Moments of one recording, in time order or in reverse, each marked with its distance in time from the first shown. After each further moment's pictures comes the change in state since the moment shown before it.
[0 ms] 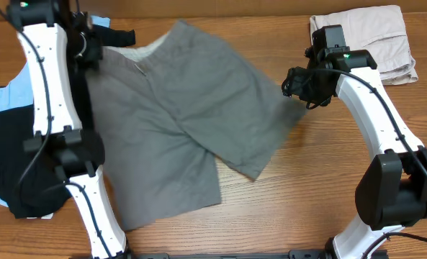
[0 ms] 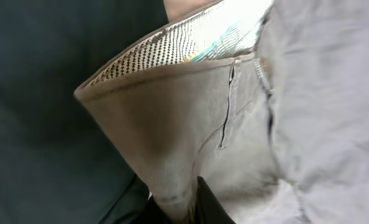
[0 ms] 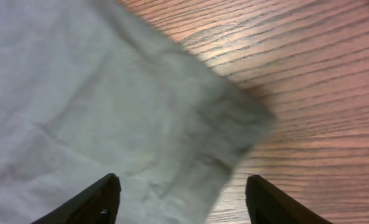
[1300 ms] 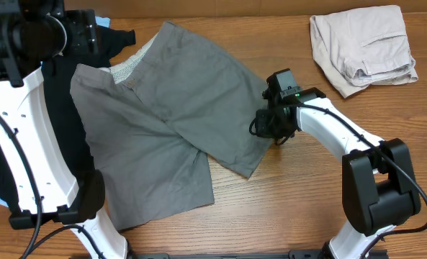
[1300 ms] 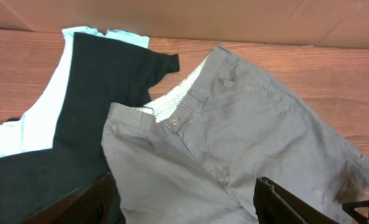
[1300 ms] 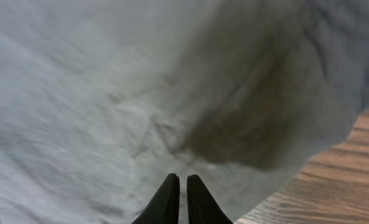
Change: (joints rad) left arm -0.097 -0.404 0.087 0.001 -0.013 0.000; right arm 0.208 0.000 -0.363 0.253 -0.067 -0.002
